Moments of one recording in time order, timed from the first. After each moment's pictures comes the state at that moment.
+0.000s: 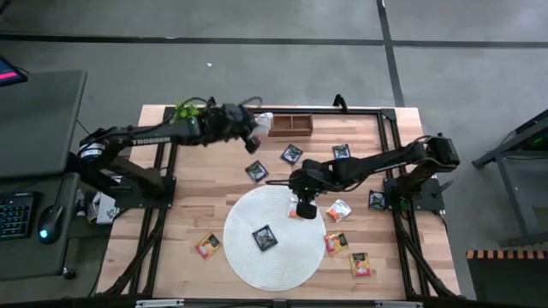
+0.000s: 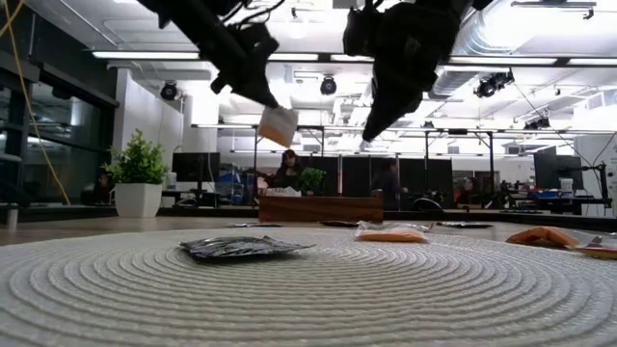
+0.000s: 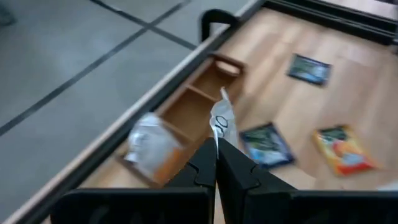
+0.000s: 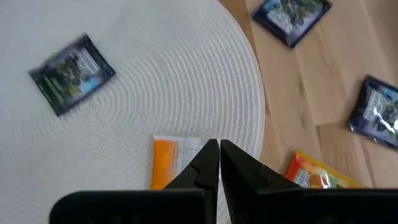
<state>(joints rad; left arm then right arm) 0.36 1.36 1.05 -0.26 -0.28 -0.13 0.11 1.64 1.16 -0.54 0.10 0.26</state>
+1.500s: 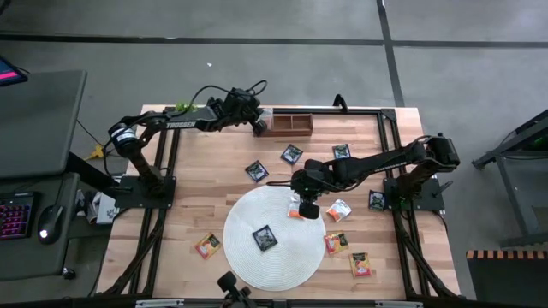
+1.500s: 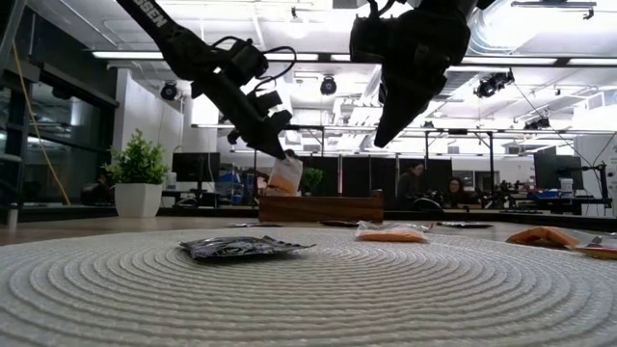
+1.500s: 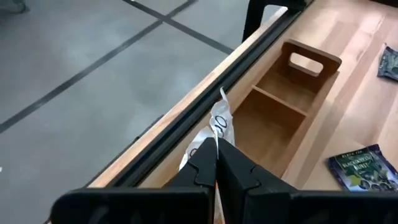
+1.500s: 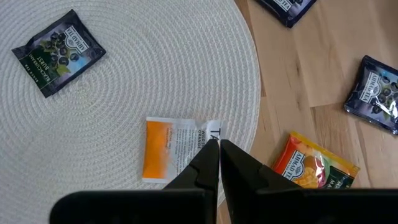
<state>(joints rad) 0.59 1.67 1.05 0.06 -0.12 0.00 0.11 1.64 1.16 -0.60 0.10 0.26</state>
